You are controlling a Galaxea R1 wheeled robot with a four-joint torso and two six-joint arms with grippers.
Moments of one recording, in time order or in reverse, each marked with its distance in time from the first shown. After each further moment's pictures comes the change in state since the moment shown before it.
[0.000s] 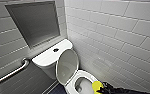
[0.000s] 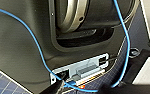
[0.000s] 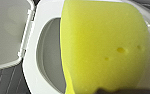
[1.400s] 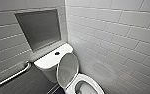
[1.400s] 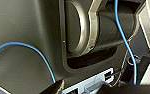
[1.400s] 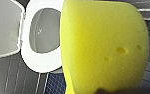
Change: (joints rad) left arm -0.021 -0.089 0.116 0.000 0.010 0.000; right arm -0.410 -0.335 0.338 0.000 0.402 -0.020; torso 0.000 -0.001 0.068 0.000
